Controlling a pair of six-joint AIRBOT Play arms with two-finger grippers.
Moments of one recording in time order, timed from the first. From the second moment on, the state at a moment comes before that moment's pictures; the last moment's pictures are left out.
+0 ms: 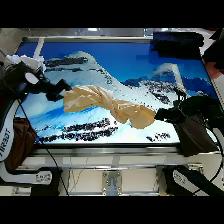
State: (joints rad) left arm 0.09 -1.47 1.22 1.11 -0.97 -1.79; right arm -0.09 -1.08 0.84 1.91 -1.23 -1.64
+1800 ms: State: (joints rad) left arm 0.16 -1.38 1.06 1.04 -1.09 -1.81; right arm -0.08 -1.09 0.83 1.91 -1.21 -1.63
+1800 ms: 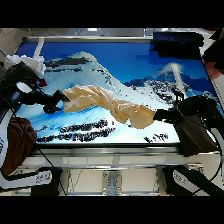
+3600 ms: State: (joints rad) left arm 0.13 -1.55 1.06 0.96 -0.89 -1.69; right arm -0.07 -1.15 0.82 1.86 -1.07 -1.61
